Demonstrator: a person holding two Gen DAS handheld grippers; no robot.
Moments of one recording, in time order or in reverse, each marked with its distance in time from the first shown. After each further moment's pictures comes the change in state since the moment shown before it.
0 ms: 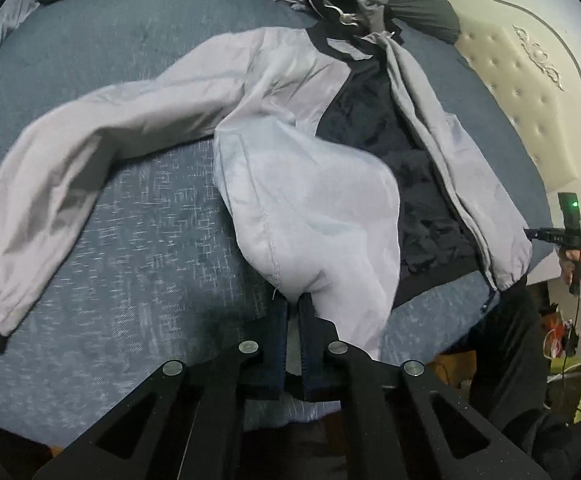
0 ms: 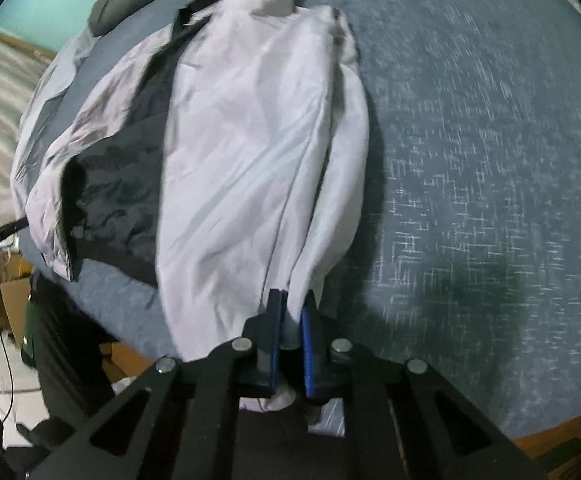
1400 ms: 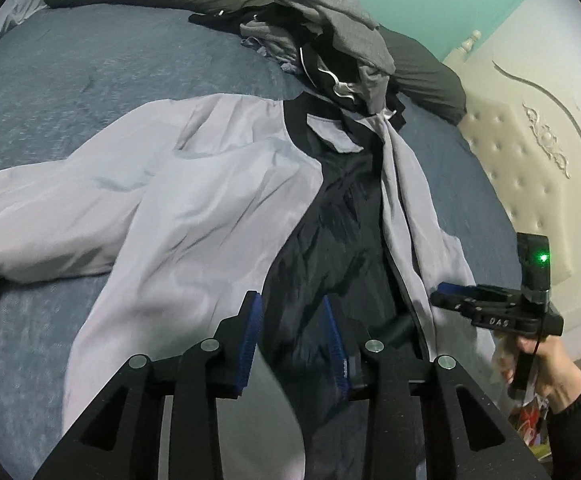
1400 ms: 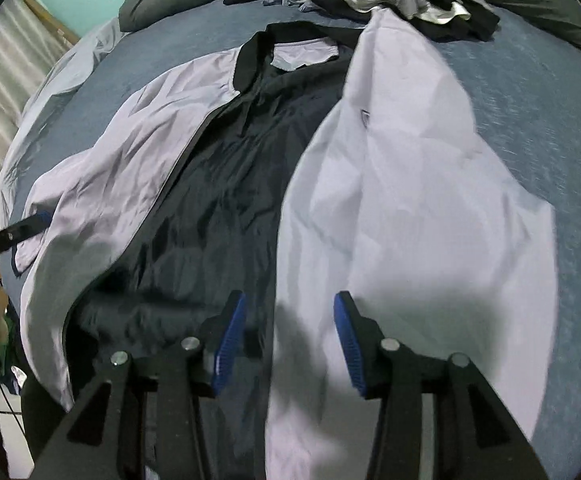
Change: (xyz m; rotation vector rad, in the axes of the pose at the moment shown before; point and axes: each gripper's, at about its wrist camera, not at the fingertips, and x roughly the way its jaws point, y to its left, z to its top) left arm 0.104 -0.034 0.137 -0.154 -0.261 -0.088; right arm 0.115 0.129 0.200 -0.144 -0.137 -0.065
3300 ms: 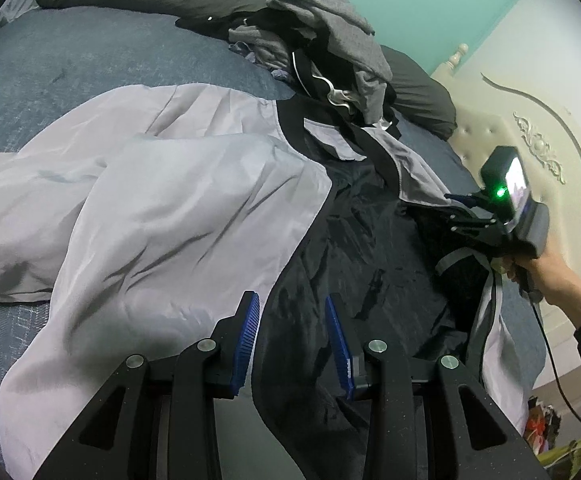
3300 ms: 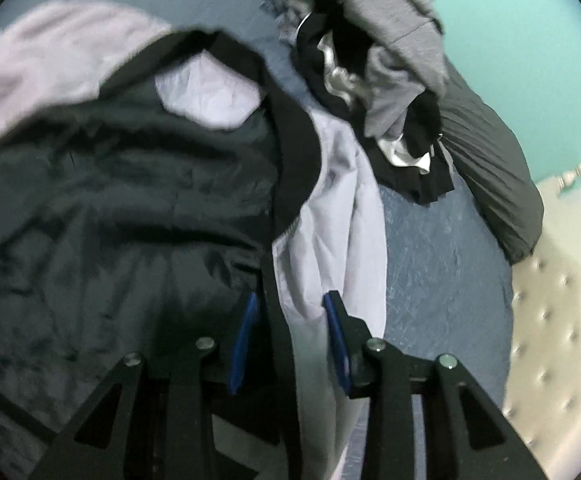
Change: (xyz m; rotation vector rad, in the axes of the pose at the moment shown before) left arm 0.055 0.019 -0.005 0.027 -0.085 -0.074; right arm 0.038 -0.042 0.082 -0.575 -0.045 -0.702
